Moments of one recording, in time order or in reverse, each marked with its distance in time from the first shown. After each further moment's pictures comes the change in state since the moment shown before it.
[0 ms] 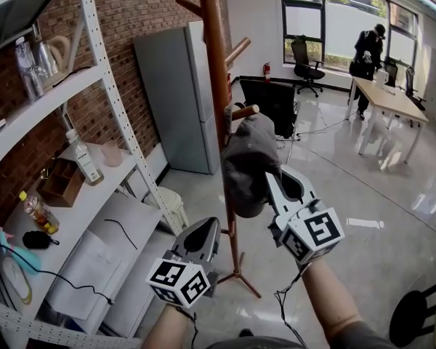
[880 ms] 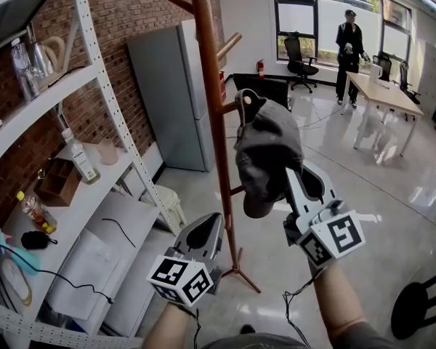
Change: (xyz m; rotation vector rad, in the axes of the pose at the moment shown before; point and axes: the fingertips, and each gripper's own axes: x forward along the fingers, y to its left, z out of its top) left arm -0.003 -0.026 0.002 -0.004 -0.008 -0.059; right arm -0.051 -0.011 0.037 -0.007 -0.102 -0.047
